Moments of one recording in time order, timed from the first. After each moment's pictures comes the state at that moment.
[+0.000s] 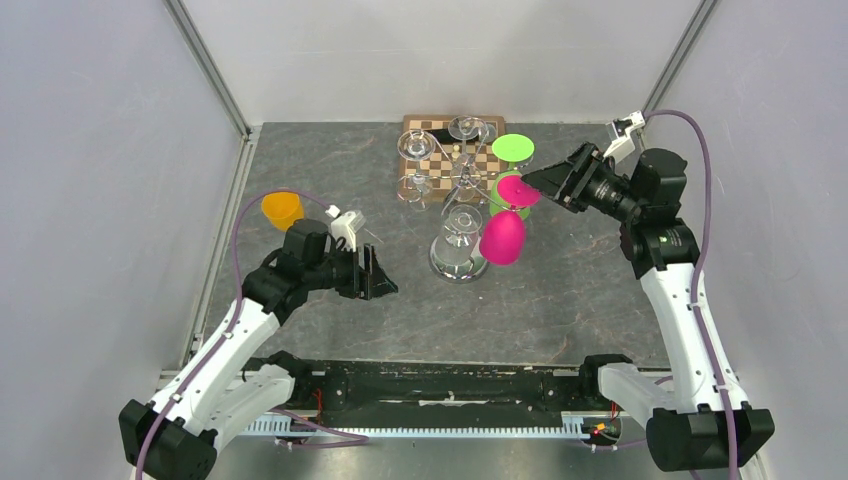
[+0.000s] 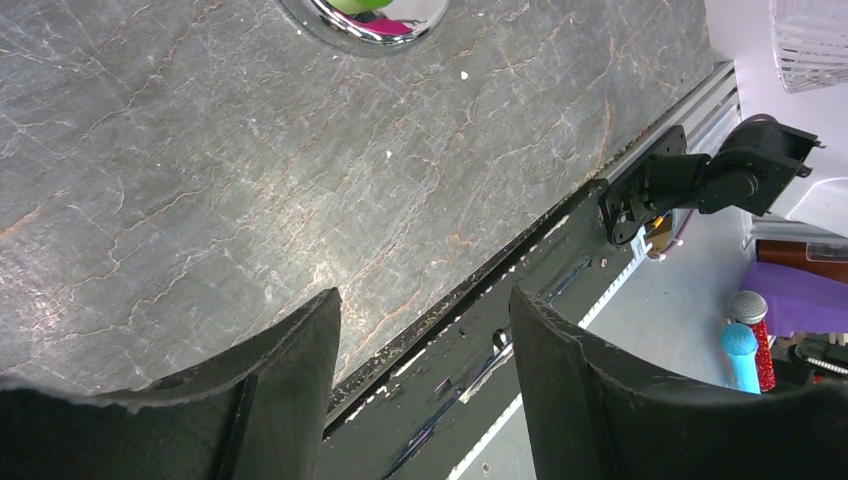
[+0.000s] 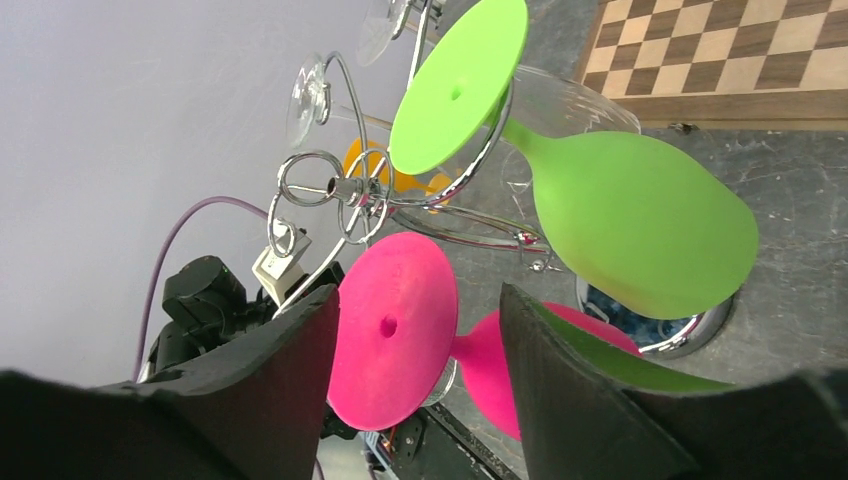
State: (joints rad) left arm -0.43 0.86 0.73 -0.58 0.50 -0.40; right arm 0.04 1.01 1.10 -0.30 -0.70 0.78
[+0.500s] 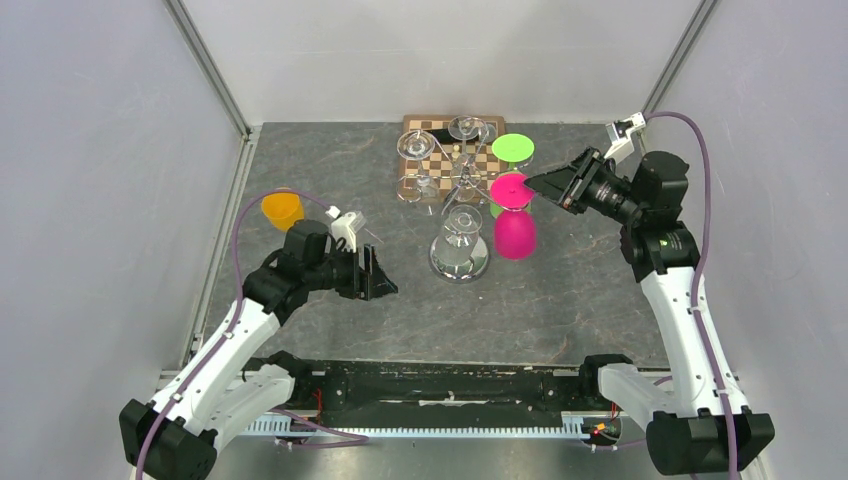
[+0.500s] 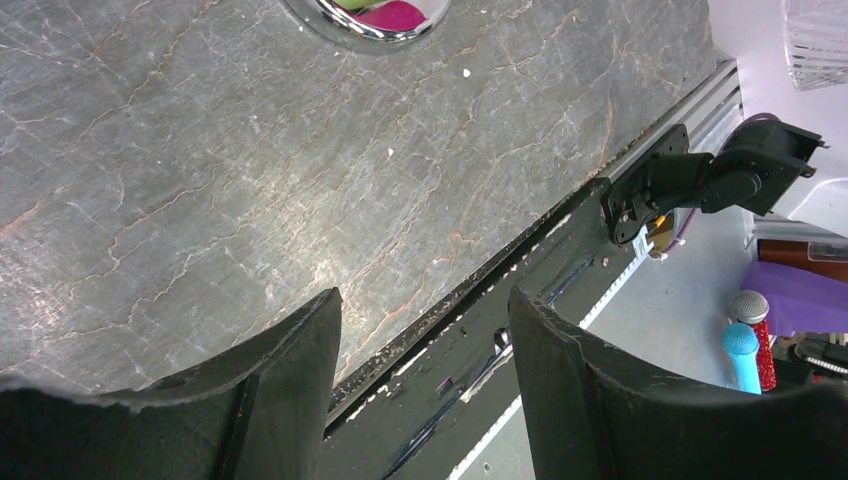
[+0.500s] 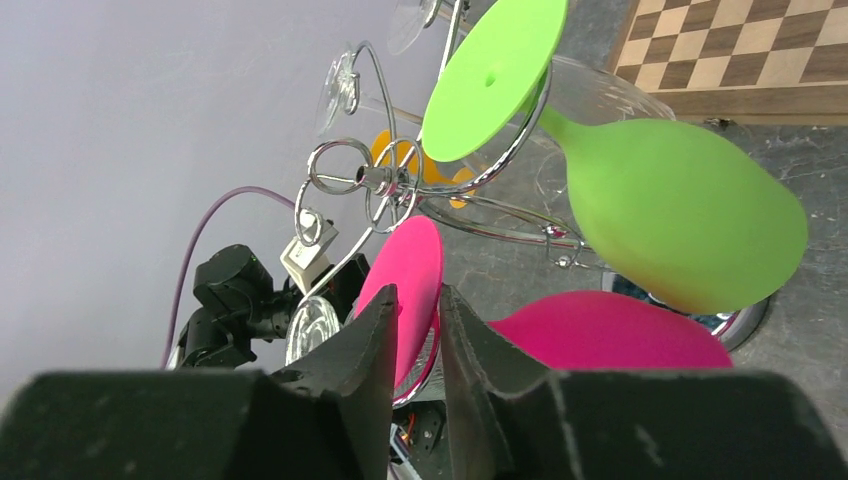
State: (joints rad) left arm -0.43 0.86 0.72 -0.57 0.50 -0.40; right arm 0.04 1.00 1.09 -0.27 -0.73 0.82
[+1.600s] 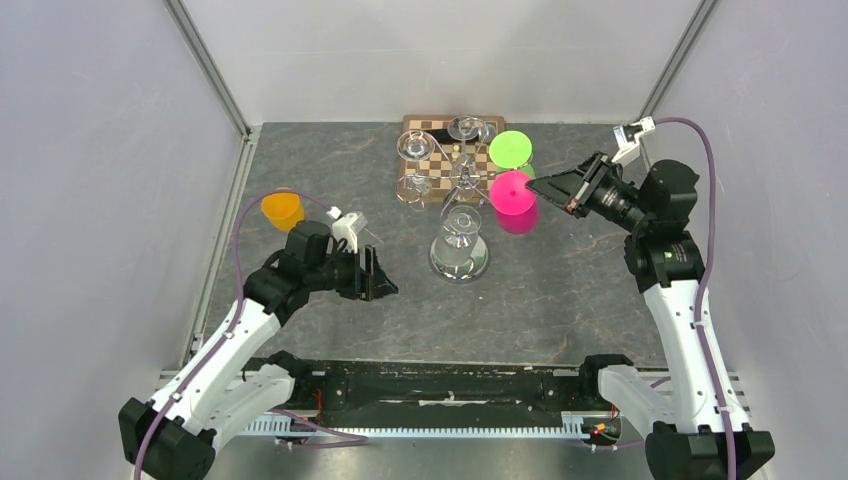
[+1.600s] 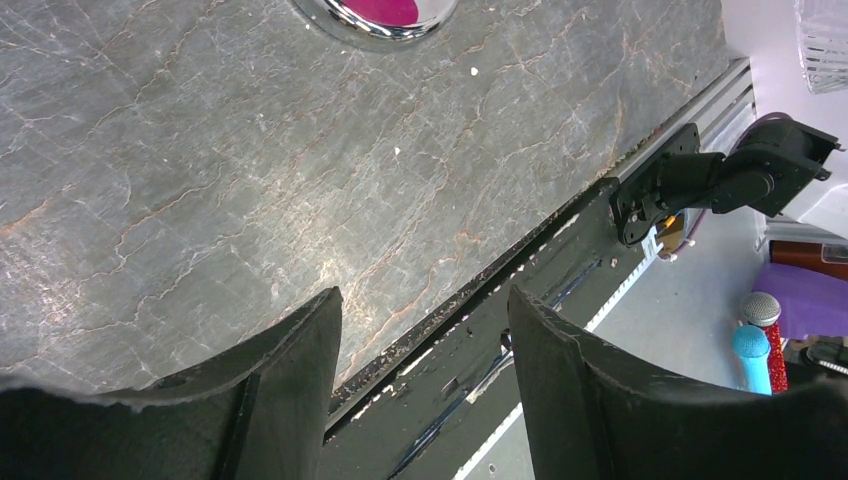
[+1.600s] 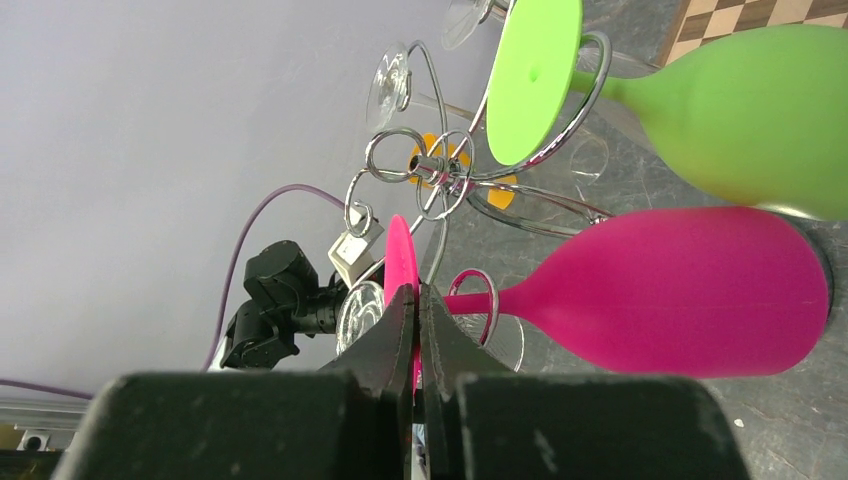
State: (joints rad) left arm -0.45 0.86 0.72 -0.57 0.47 -0.40; right arm 0.04 0.94 1.06 -0.22 -0.77 0.92
